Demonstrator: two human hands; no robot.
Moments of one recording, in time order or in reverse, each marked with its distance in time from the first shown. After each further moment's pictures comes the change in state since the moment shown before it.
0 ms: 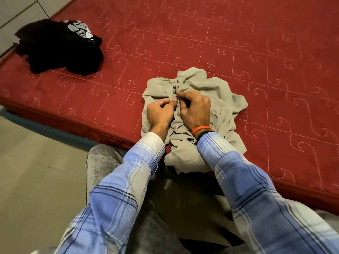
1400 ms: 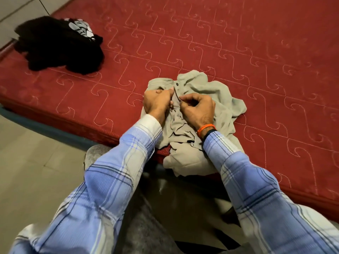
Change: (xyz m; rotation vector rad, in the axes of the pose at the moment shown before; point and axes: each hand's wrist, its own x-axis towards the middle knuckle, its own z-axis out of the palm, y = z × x) left_hand 0.021 0.041 0.005 0.003 0.067 -0.129; right_hand 0.010 -0.002 -0.012 0.239 -0.066 0.338
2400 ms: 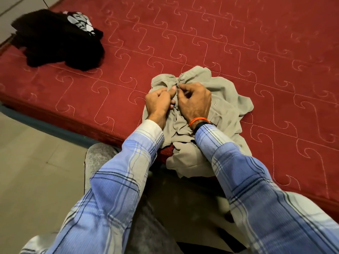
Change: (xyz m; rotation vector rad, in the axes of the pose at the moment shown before) left_hand 0.011 -0.019 -0.002 -0.157 -0.113 0.017; right_hand 0.016 -0.002 0.034 -0.173 0.124 -0.183
